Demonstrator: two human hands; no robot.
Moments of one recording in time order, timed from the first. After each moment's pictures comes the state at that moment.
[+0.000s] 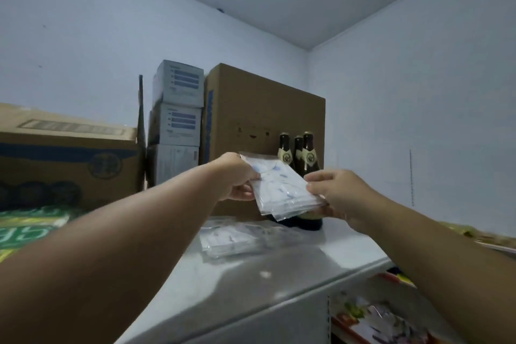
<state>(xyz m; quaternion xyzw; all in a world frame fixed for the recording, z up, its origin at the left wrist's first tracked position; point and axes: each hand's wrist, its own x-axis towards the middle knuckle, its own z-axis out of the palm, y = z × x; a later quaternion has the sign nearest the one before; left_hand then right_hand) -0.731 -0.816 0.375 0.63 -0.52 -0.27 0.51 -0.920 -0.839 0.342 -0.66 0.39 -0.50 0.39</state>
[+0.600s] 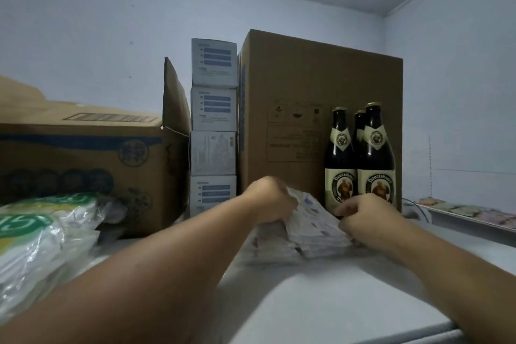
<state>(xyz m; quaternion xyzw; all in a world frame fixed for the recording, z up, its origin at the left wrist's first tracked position) -0.712 -0.895 0.317 0.76 -0.55 -0.01 0.34 -0.884 -0.964 0.289 -0.82 0.43 -0.32 0.21</state>
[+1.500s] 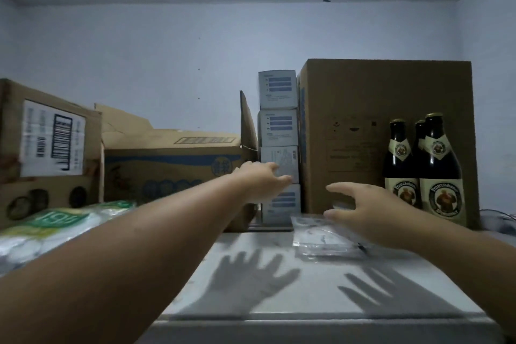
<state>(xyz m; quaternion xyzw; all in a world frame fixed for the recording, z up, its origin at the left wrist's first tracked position) -0.659 -0.775 0.362 0.85 -0.47 0.14 0.19 -0.855 -0.859 0.324 -0.92 0.25 -0.27 0.14</state>
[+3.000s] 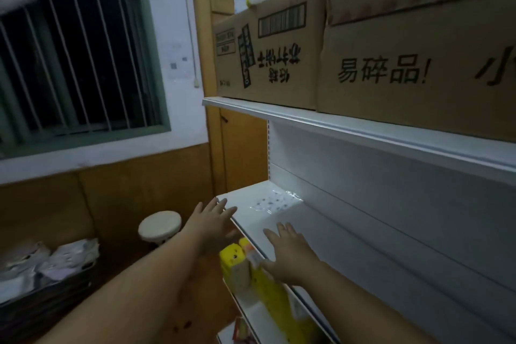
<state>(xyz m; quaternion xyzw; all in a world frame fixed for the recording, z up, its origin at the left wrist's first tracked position) -0.285 0.040 0.035 1.00 -0.02 0.02 -0.06 -0.275 -0.170 -0.004 -0.96 -0.25 0.03 0.09</state>
